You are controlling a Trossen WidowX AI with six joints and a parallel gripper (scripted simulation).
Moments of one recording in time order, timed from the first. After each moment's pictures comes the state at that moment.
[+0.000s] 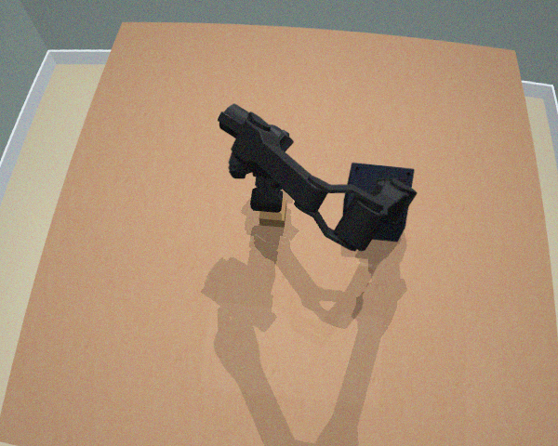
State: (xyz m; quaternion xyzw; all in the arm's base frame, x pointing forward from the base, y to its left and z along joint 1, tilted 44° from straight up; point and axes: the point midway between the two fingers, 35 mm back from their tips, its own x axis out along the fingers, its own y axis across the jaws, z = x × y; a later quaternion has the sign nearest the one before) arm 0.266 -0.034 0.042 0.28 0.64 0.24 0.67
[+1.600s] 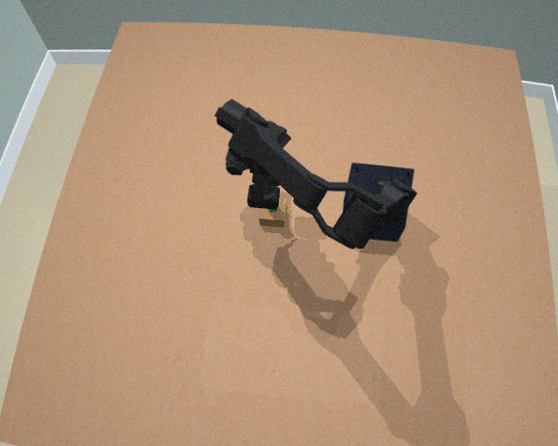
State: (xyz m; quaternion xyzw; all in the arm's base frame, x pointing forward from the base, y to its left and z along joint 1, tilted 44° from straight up) arm 0.271 -0.043 0.048 0.28 0.64 0.24 0.68
